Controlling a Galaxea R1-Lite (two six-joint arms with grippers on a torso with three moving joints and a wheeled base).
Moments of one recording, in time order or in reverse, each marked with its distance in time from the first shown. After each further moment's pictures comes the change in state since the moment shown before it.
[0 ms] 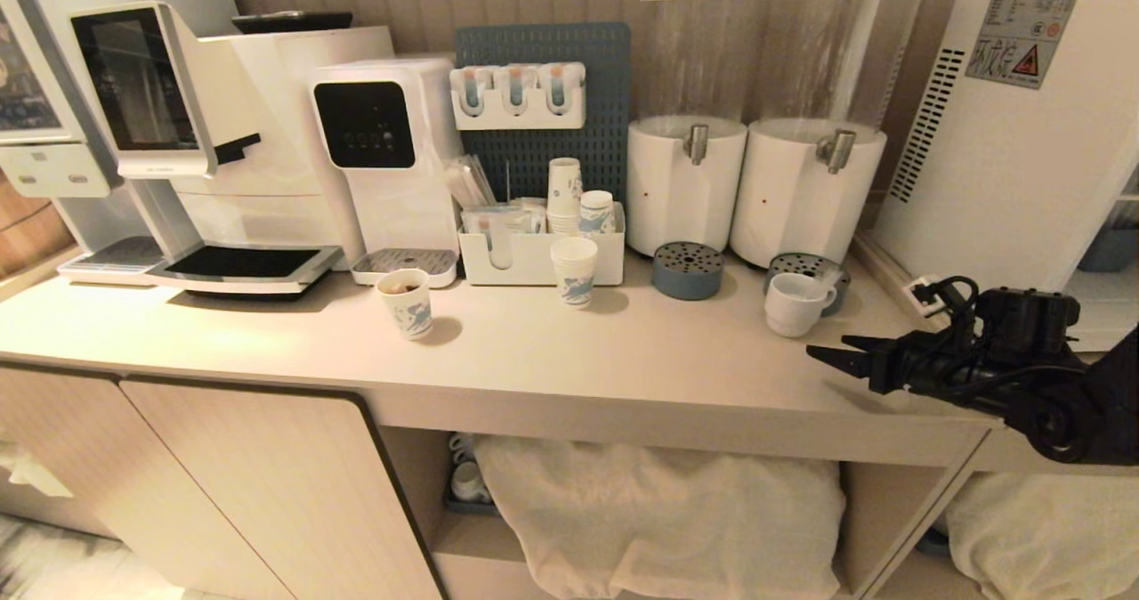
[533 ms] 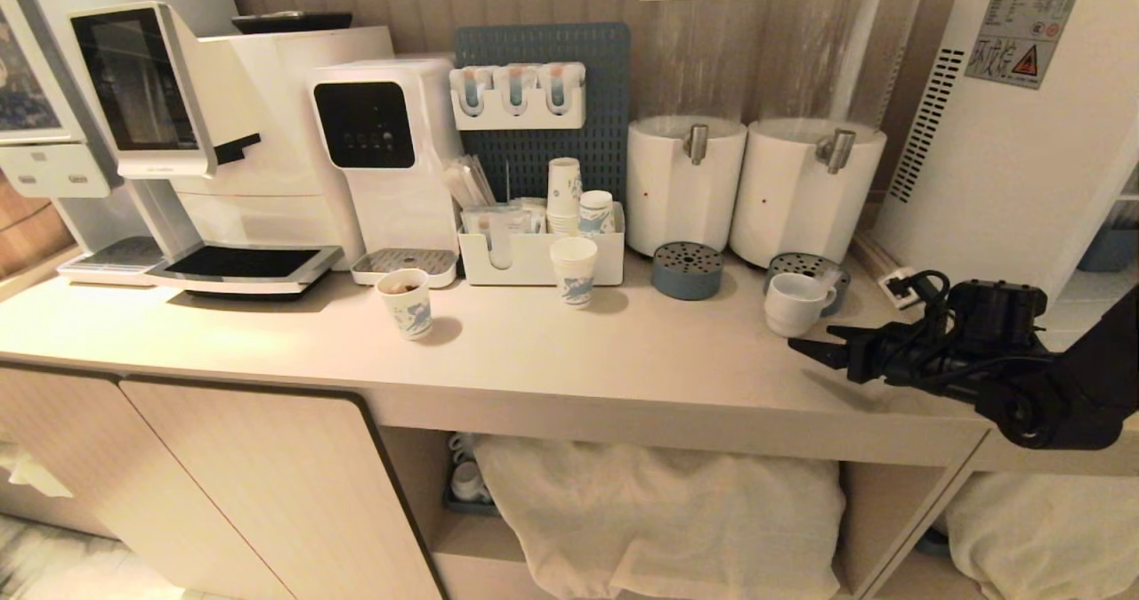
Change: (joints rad) left arm 0.000 0.000 0.000 0.000 0.008 -0.007; right arm 0.037 0.055 -0.089 0.013 -0.027 -0.007
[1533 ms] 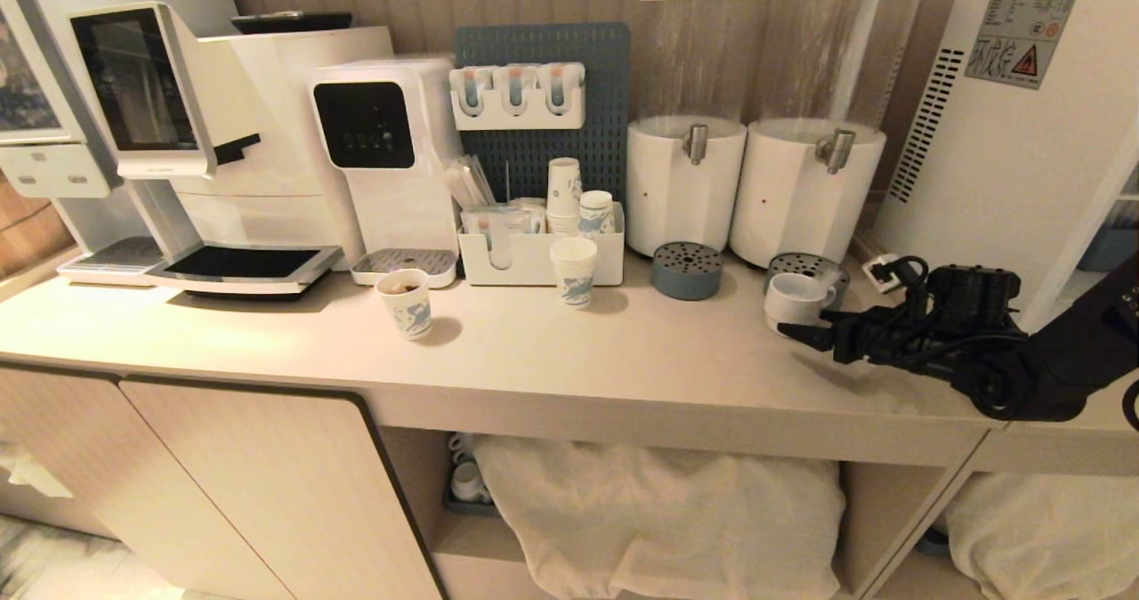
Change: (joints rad) left arm 0.000 0.000 0.000 0.000 0.000 -0.002; right arm 0.006 0.075 -0.178 0.087 -0.001 -0.004
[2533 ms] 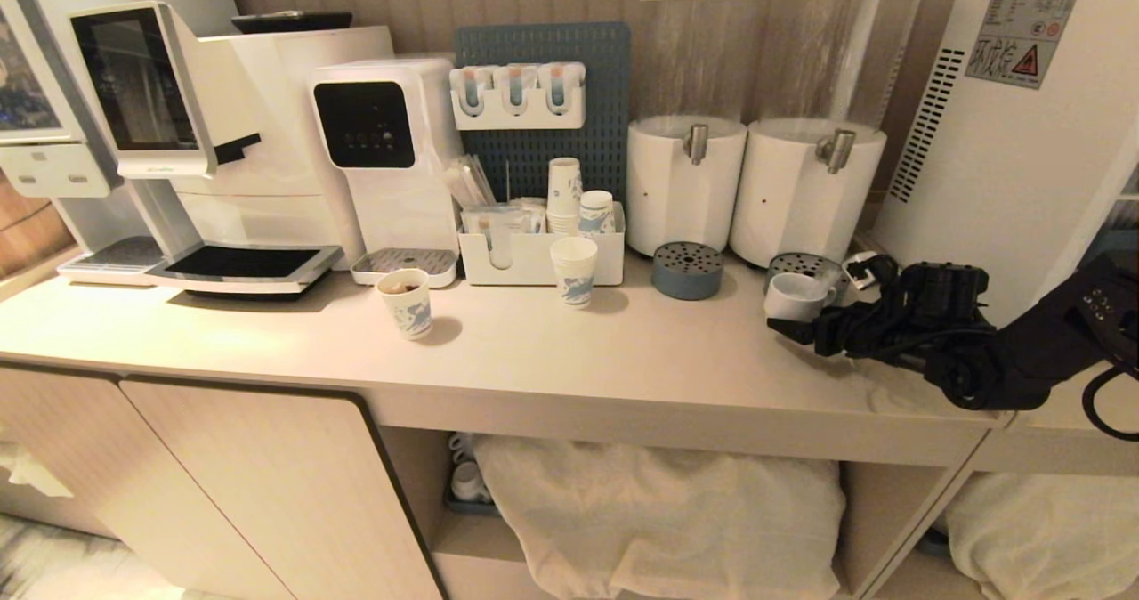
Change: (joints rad) left arm 0.000 0.000 0.000 0.000 0.002 -0.003; right arm 0.029 0.065 -0.105 0.034 -0.127 -0.024
